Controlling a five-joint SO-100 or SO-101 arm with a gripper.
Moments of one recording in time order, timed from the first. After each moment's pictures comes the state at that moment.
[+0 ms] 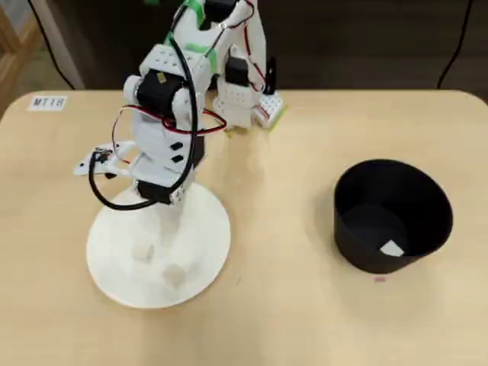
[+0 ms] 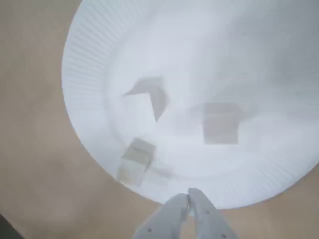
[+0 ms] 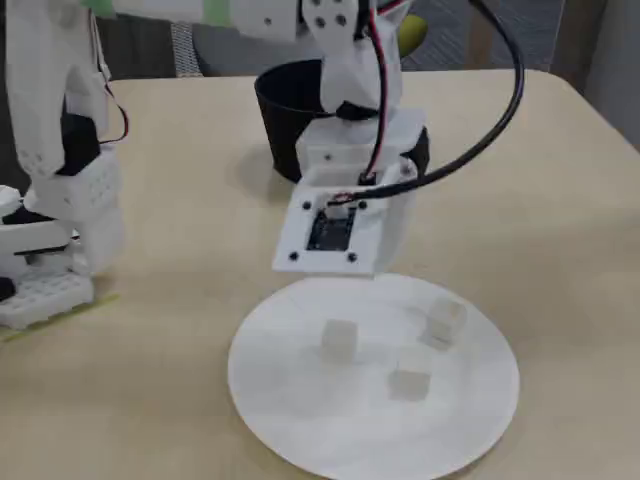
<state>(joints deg) 21.5 81.8 79.7 77.8 -0.5</state>
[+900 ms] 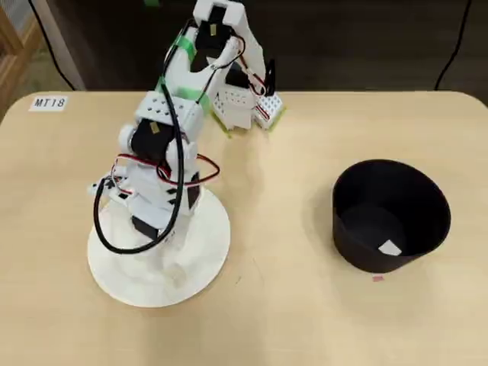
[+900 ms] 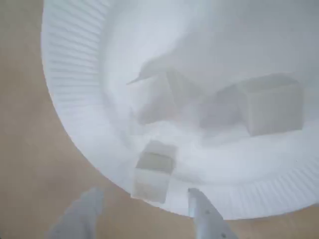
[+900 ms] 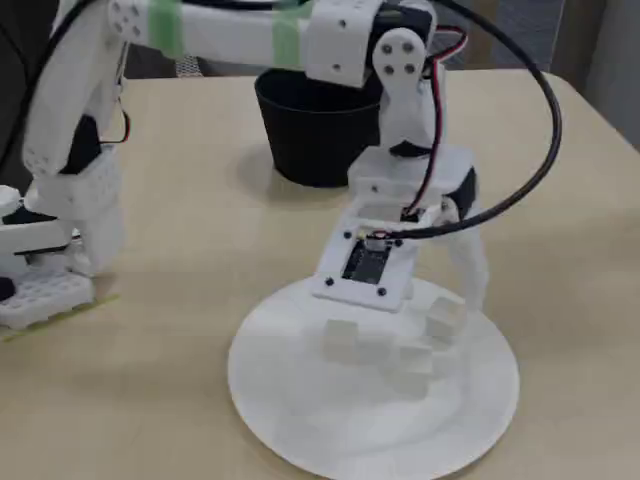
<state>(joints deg) 18.6 64.1 63.1 79.2 9.1</state>
